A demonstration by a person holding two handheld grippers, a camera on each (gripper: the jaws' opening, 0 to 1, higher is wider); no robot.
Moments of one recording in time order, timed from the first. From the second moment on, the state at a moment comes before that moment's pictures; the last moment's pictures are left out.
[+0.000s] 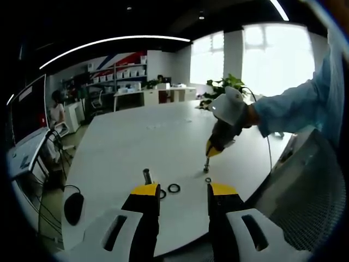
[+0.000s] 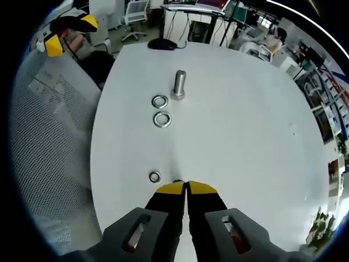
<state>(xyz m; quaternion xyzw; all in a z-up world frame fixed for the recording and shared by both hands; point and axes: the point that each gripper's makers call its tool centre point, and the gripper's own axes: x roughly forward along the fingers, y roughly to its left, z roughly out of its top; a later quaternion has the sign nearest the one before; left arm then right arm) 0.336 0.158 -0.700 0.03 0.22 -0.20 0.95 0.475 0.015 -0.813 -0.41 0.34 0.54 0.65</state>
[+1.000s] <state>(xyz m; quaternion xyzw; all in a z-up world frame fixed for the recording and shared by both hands) 0.336 0.158 -0.698 0.03 0.22 -0.20 0.95 0.475 0.012 -0.814 -0.40 0.35 0.54 0.65</state>
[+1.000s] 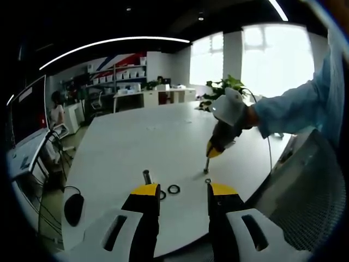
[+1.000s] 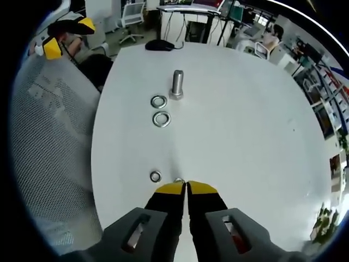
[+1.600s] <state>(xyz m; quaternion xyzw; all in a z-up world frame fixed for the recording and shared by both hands) 0.336 0.157 -0.699 0.03 0.22 -0.20 0.95 0.460 0.021 -0.807 -0.39 0.34 0.55 0.66</state>
